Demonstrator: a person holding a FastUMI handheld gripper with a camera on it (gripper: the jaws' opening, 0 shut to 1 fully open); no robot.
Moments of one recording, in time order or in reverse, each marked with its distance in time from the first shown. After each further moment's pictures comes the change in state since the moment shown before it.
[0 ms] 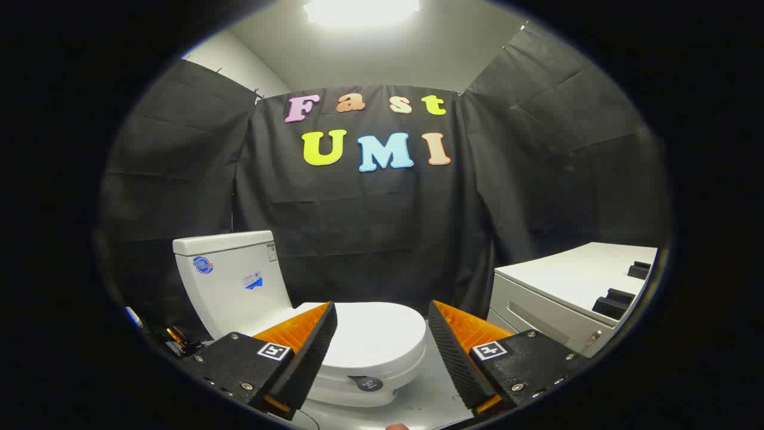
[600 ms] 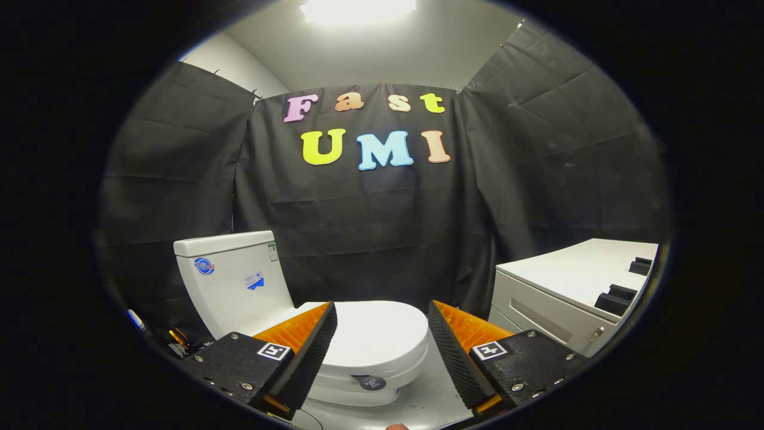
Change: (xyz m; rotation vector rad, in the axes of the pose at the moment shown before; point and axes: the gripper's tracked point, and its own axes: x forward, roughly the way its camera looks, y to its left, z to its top) arm 0.001 0.002 -0.003 0.018 0.008 0.001
